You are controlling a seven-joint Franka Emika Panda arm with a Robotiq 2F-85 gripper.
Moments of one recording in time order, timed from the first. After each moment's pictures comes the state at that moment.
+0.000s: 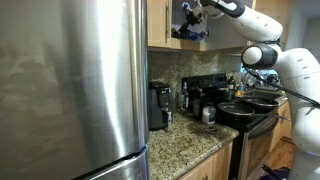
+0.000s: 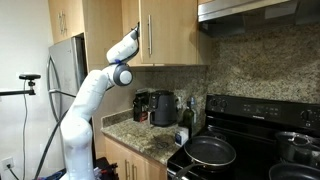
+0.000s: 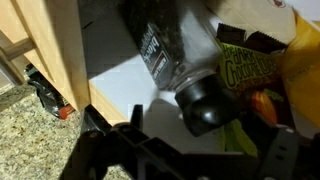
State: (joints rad) arm 0.05 0.47 0.14 -0.52 0.36 1.74 2.26
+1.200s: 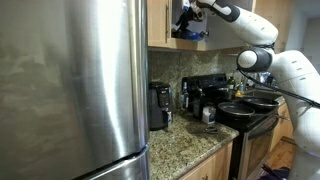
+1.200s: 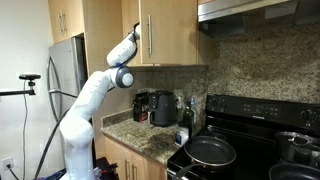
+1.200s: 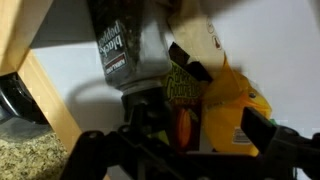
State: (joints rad) arm 0.13 0.53 0.12 -0.38 0.13 1.89 1.93
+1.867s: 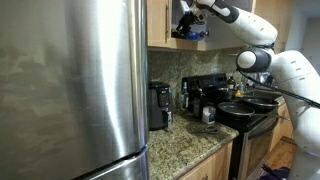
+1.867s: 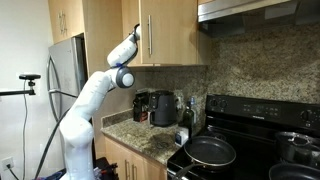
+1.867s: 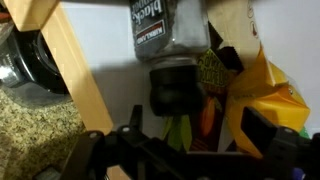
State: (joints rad) arm 0.13 0.54 0.10 -0.38 0.12 1.78 1.81
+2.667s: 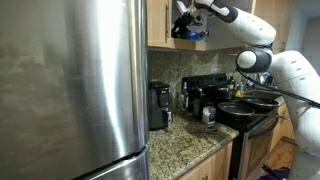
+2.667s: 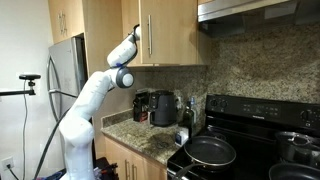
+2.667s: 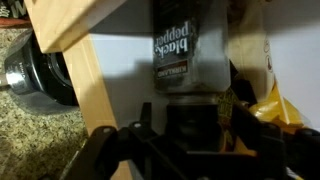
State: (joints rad) arm 0.15 0.54 0.12 -0.39 0.15 1.78 1.75
